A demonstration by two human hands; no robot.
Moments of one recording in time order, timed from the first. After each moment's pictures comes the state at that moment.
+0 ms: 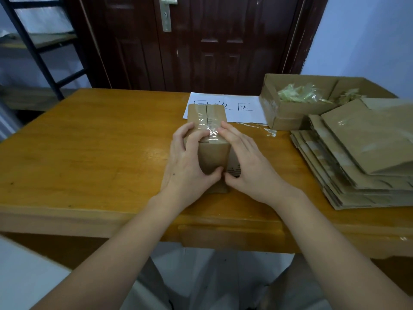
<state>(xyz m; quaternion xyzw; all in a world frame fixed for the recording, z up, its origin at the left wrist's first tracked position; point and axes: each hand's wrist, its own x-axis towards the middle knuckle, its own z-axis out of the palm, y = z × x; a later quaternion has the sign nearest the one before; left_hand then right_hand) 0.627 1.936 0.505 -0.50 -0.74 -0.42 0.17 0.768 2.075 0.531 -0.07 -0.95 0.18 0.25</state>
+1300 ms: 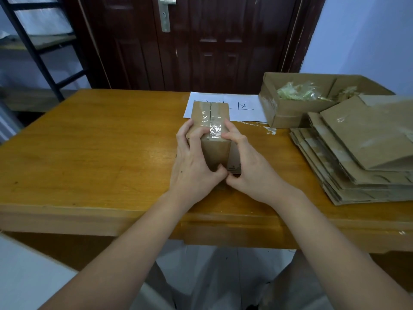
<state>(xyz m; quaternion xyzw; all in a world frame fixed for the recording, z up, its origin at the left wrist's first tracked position) 0.638 1.943 0.504 -0.47 -0.74 -0.46 0.15 0.771 2.065 0.530 -0.06 -0.93 0.25 0.26</state>
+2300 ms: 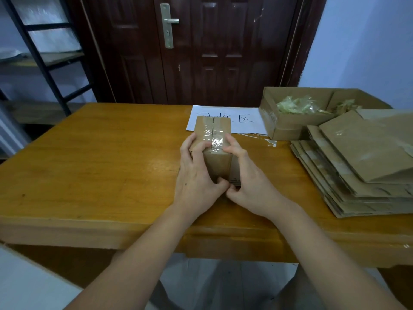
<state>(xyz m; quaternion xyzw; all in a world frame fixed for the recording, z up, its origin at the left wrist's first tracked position) 0.640 1.945 0.505 -0.46 -0.74 -0.47 0.15 0.770 2.058 0.531 -0.07 -0.92 0.28 0.25</state>
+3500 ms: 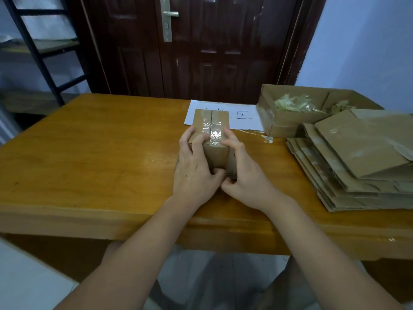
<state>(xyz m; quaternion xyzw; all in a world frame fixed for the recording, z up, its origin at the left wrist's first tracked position) 0.641 1.949 0.502 -0.44 -0.75 -0.47 0.16 0.769 2.051 0.535 -0.08 -0.92 0.30 0.25</state>
